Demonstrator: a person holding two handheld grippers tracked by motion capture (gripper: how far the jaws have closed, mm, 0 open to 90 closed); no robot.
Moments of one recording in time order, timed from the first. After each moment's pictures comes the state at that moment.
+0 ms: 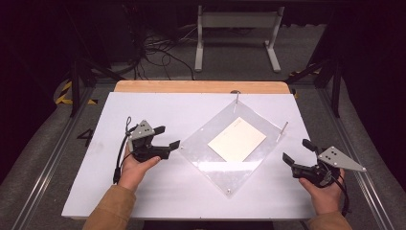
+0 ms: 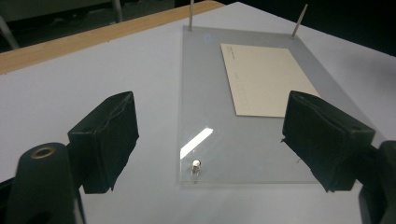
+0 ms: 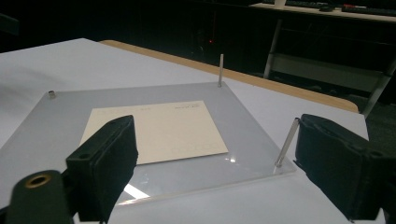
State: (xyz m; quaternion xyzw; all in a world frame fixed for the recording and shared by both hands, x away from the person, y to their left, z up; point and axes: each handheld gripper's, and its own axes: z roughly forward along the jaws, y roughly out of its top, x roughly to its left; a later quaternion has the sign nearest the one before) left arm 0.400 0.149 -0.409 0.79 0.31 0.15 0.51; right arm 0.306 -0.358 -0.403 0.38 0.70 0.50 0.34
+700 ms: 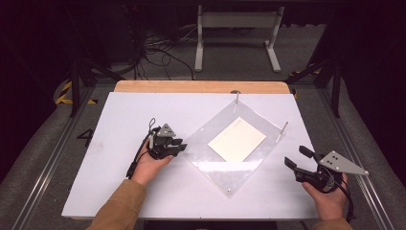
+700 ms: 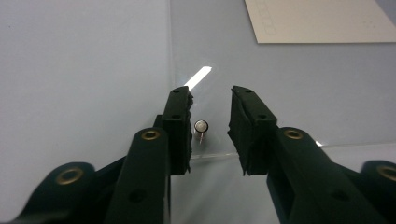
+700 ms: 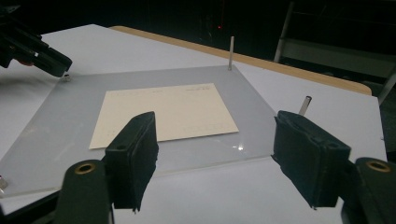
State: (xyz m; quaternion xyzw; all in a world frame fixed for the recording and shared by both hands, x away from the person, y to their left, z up) left arm 0.430 0.116 -0.450 0.86 0.31 0.10 0.39; right arm 0.294 -0.361 -0.405 0.38 0.72 0.50 0.31
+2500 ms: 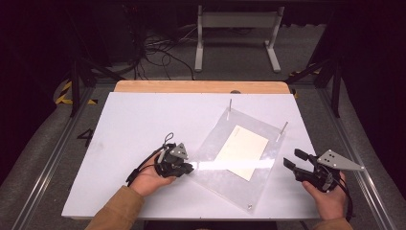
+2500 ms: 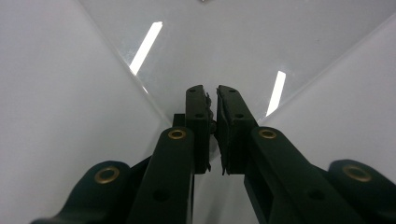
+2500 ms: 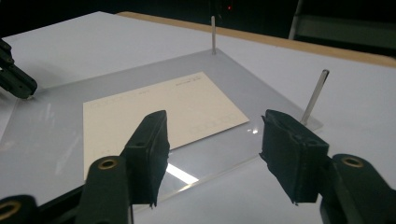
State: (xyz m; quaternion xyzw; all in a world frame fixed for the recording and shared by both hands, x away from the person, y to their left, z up) left arm 0.379 0.088 -0.442 0.93 0.16 0.02 0.32; right arm 0.302 -0.364 -0.414 0.40 0.73 0.49 0.26
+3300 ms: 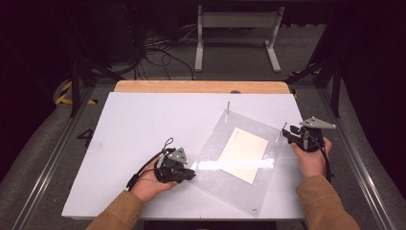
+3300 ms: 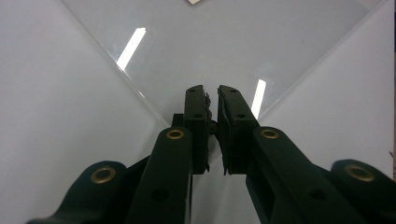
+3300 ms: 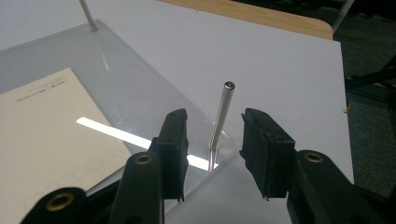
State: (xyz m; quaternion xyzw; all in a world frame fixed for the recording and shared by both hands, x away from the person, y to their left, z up) left arm 0.369 0.090 -0.446 0.92 0.17 -0.01 0.35; right arm 0.419 -0.366 -0.420 0.49 0.73 0.36 0.30
